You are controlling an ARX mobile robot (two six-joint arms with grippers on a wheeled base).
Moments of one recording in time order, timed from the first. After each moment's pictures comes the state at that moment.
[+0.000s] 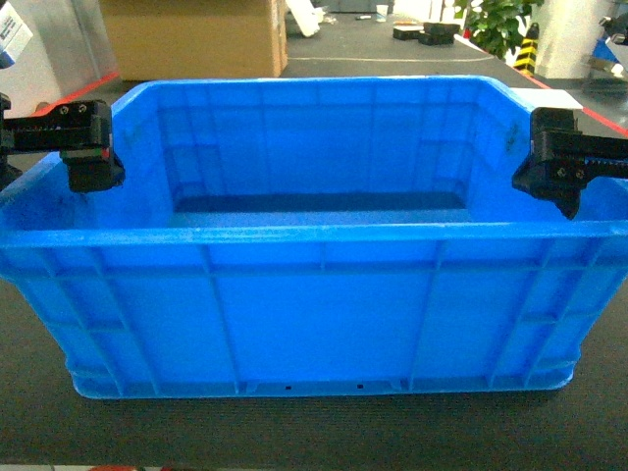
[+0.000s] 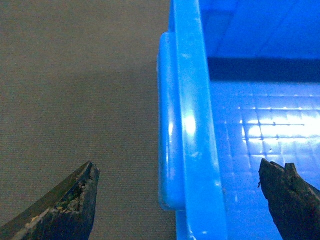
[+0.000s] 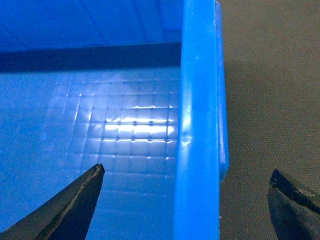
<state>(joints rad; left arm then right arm) -0.05 1.65 0.95 0.10 -0.01 -0.06 0.11 1.70 0.98 0.09 -0.06 0.13</state>
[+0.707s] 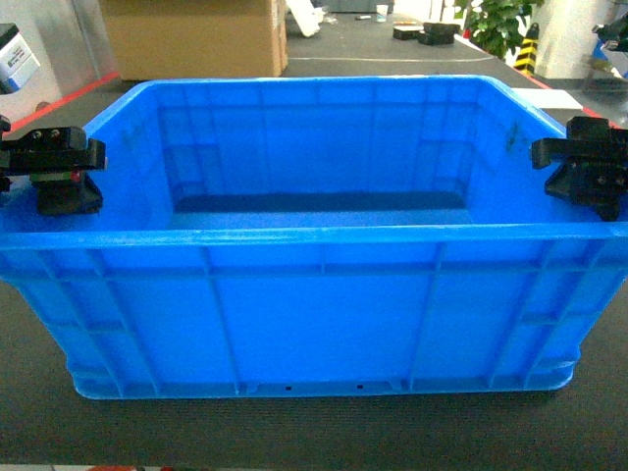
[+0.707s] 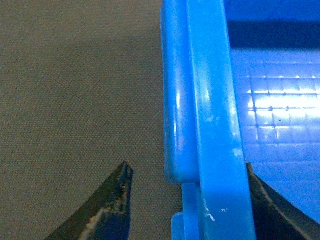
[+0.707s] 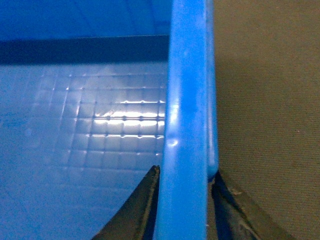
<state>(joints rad) -0.05 1.67 0.98 -0.03 0.01 -0.04 0.12 1.71 1.00 0.06 -0.03 0.11</state>
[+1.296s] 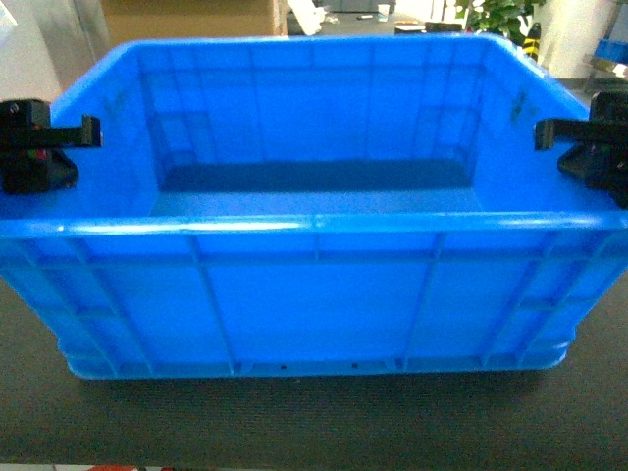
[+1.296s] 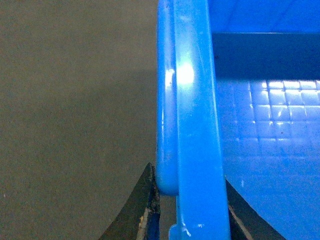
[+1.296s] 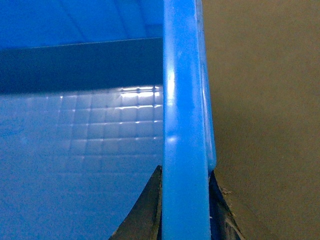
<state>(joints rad) -0.08 1.57 0.89 0.16 -0.07 -0.06 0.17 1.61 0.90 0.23 0.04 0.16</state>
